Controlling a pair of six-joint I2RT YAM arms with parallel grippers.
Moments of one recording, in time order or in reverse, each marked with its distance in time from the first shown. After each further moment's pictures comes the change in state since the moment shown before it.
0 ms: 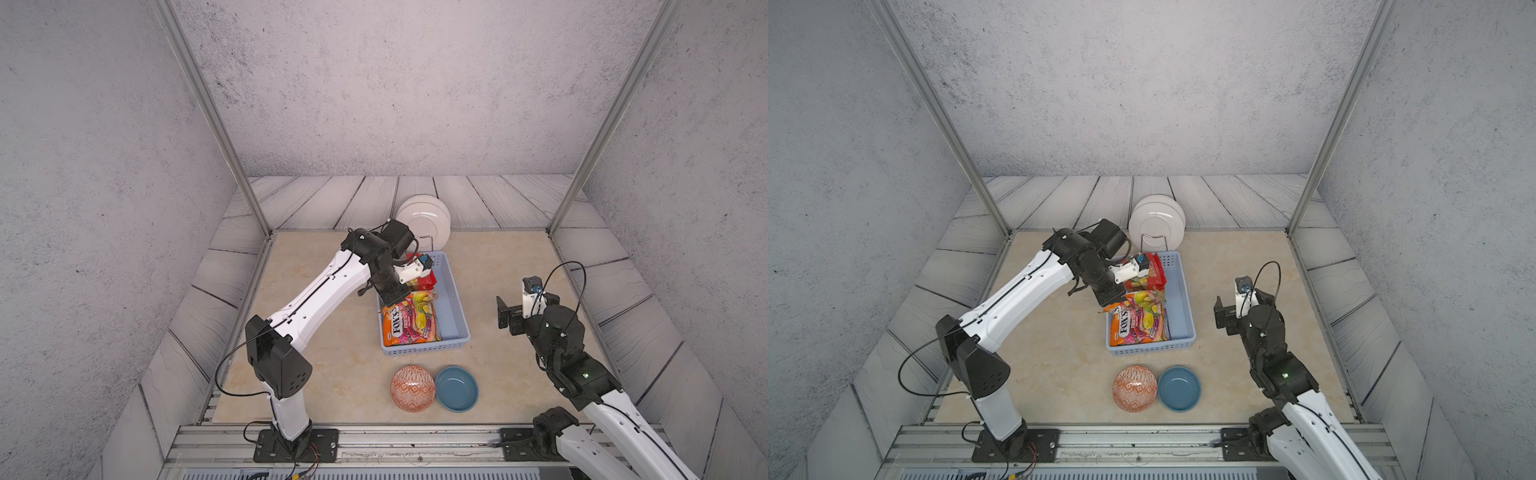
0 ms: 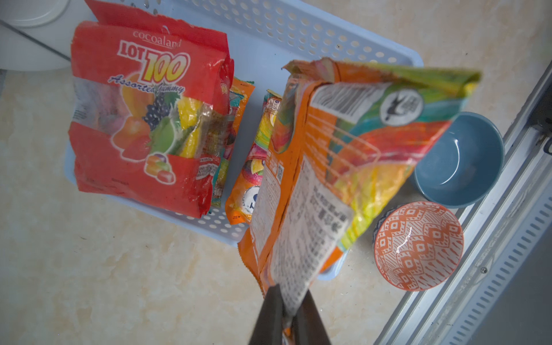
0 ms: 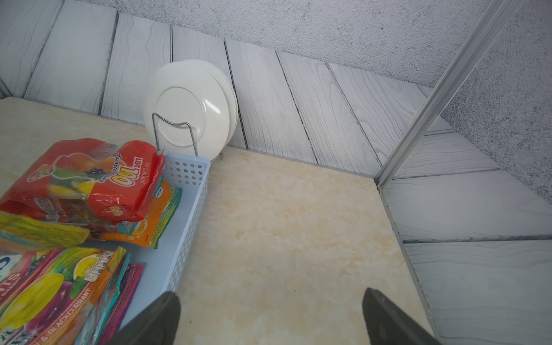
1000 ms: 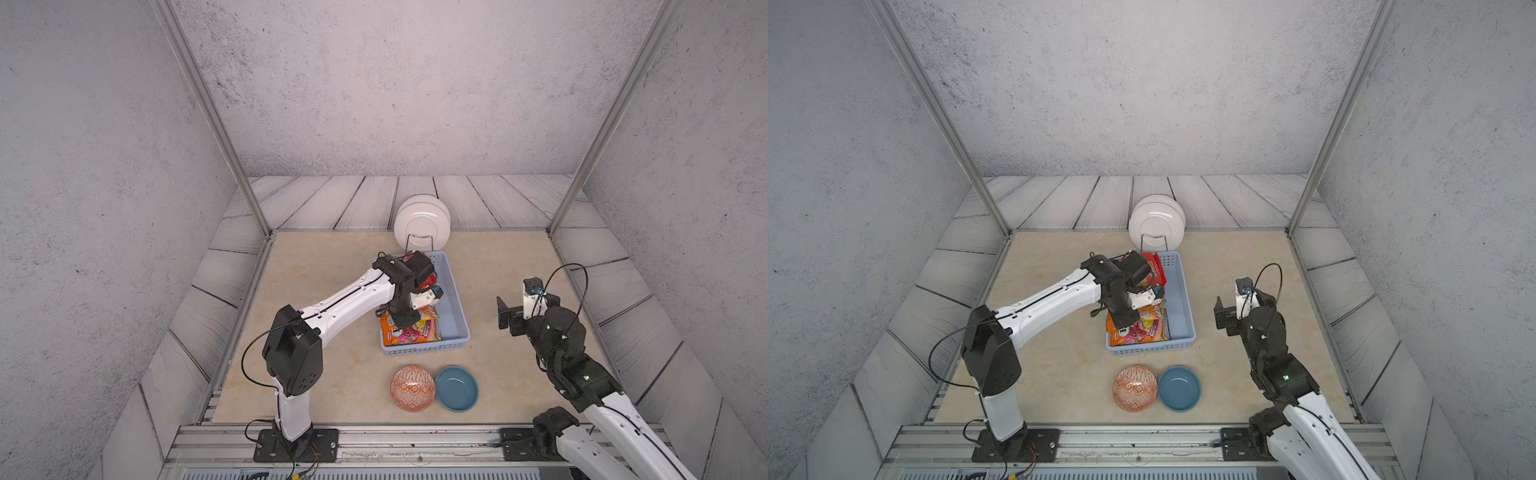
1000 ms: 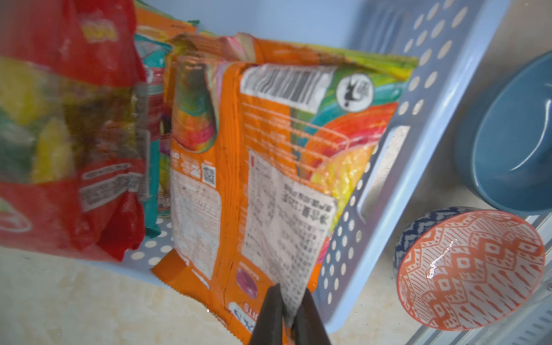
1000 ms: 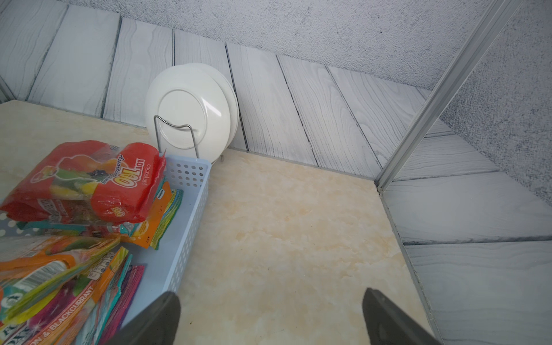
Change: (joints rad) left arm -0.124 0.052 -0.243 0.156 -0.090 -0.017; right arm 0.000 -0.011 -0.011 0.007 -0.004 -0.003
